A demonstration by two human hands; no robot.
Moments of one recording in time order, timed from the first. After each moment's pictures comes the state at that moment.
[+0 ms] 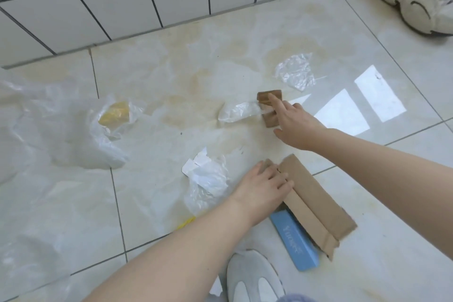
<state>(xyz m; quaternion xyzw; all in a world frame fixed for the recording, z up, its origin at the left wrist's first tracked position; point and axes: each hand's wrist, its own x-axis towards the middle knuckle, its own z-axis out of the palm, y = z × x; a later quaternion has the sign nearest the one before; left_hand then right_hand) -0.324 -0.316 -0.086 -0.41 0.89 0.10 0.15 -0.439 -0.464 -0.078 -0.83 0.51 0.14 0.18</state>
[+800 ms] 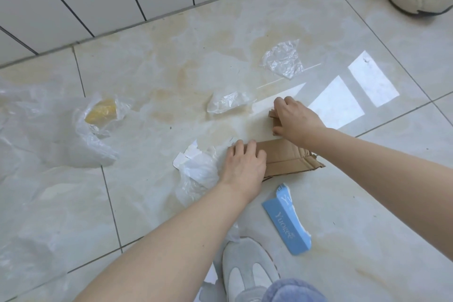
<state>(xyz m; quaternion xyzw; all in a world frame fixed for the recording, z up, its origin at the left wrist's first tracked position) -0.331 -0.329 -0.089 -0.60 0.78 0.16 0.10 -0.459 -0.446 -0.080 -0.81 0.56 0.10 0.15</state>
